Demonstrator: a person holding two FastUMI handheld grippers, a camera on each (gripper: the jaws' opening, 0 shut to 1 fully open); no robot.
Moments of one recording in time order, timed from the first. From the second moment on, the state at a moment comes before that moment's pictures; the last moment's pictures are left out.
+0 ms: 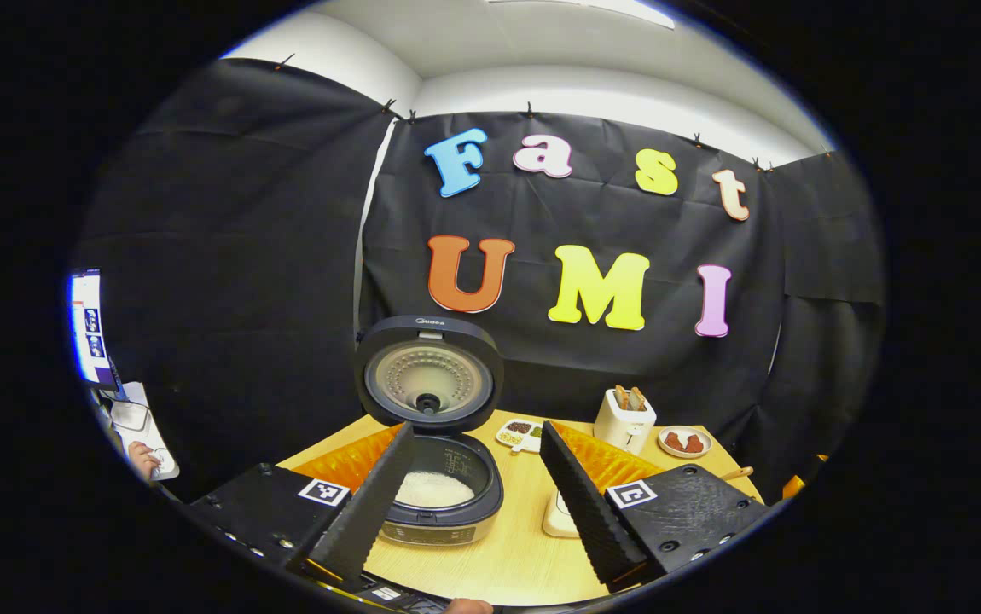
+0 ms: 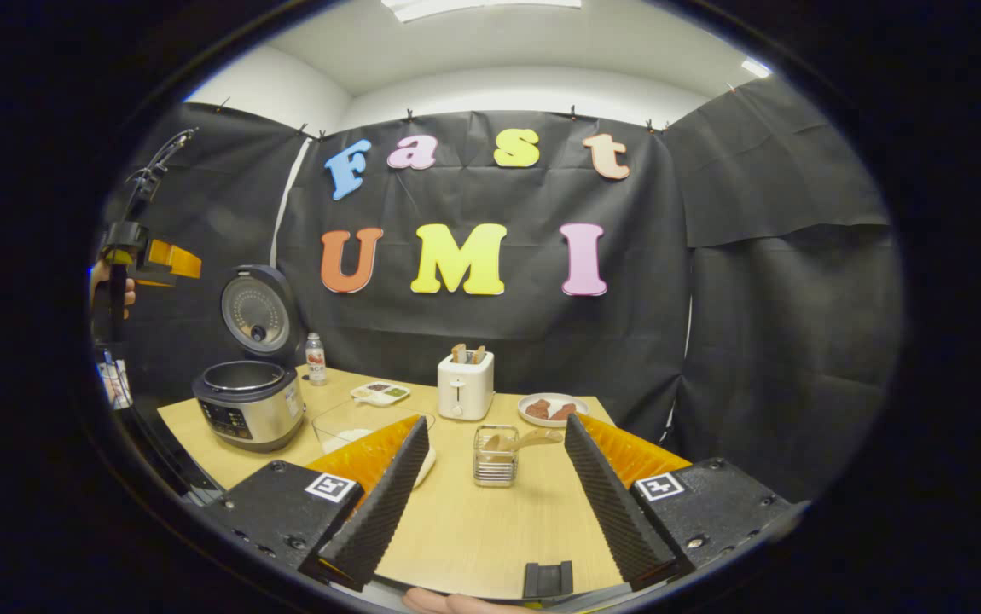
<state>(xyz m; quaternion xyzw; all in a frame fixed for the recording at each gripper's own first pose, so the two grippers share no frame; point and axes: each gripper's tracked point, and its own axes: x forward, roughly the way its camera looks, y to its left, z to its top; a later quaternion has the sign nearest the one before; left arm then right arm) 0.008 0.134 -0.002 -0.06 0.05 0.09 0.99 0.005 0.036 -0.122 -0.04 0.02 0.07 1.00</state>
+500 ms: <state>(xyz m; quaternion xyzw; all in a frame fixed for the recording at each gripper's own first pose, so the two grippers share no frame) -0.059 0.088 -0.008 -0.02 0.00 0.06 1.00 0.076 0.038 -0.191 0.02 0.05 0.06 1.00</state>
